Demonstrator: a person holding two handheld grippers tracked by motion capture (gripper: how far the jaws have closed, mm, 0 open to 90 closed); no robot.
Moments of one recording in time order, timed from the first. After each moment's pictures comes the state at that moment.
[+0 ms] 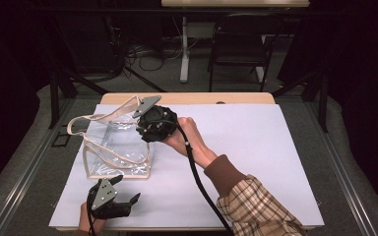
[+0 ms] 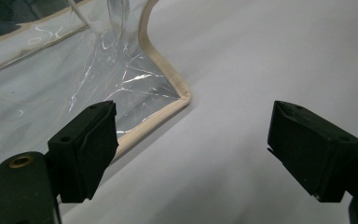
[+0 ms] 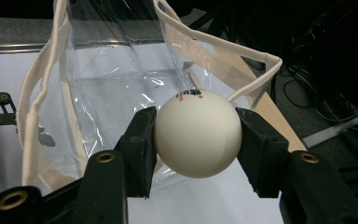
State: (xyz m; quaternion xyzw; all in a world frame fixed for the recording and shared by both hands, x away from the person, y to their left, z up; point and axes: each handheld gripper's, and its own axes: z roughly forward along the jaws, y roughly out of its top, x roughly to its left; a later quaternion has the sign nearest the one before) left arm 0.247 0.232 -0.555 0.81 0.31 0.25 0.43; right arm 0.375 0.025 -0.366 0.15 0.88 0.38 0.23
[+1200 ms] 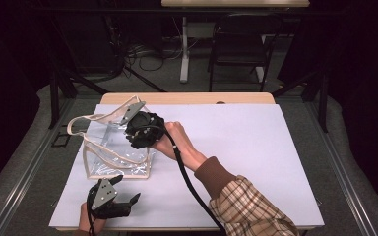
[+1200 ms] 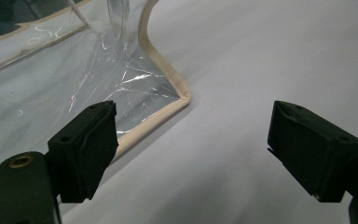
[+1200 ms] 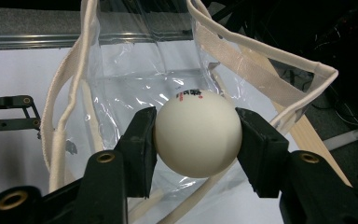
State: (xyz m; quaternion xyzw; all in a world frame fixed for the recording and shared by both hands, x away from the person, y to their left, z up) left arm 0.247 0.232 -0.555 0.81 0.31 0.25 0.43; right arm 0.371 0.055 -0.379 0.13 0.90 0.37 0.21
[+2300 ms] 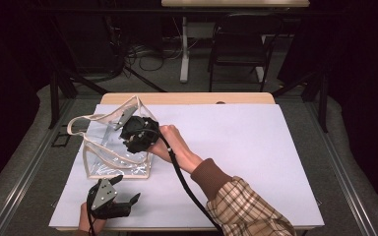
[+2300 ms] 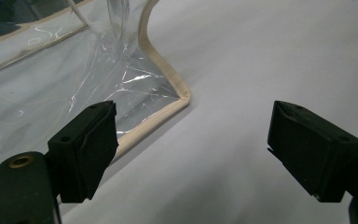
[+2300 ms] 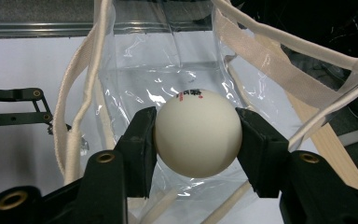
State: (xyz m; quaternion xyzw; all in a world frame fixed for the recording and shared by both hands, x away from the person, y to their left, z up) left arm 0.247 0.232 -0.554 0.81 0.31 0.25 0.43; right arm 0.369 0.068 -0.388 0.12 0.91 0.35 0.19
